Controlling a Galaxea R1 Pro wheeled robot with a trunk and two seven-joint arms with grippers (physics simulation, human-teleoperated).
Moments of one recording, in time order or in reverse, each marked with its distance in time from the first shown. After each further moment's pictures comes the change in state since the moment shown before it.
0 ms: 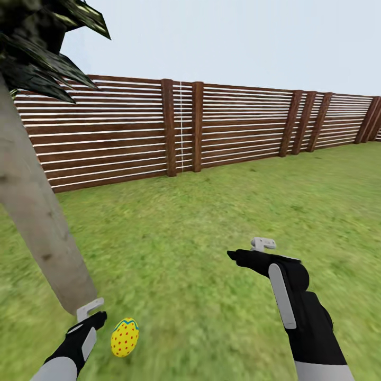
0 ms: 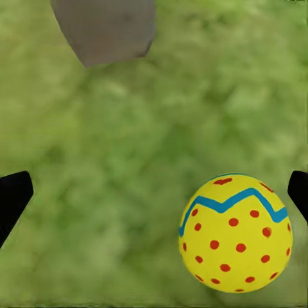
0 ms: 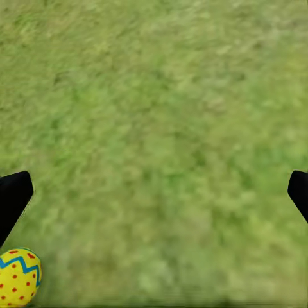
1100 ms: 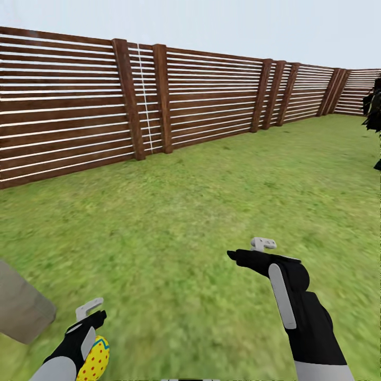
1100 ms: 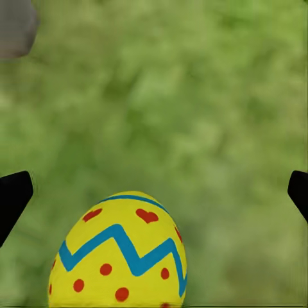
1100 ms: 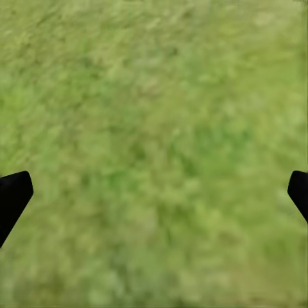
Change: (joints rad) left arm 0.000 0.003 0.000 -0.006 0.006 -0.004 -0.004; right arm 0.000 0.000 0.000 0.000 0.000 -0.001 0.000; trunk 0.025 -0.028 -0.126
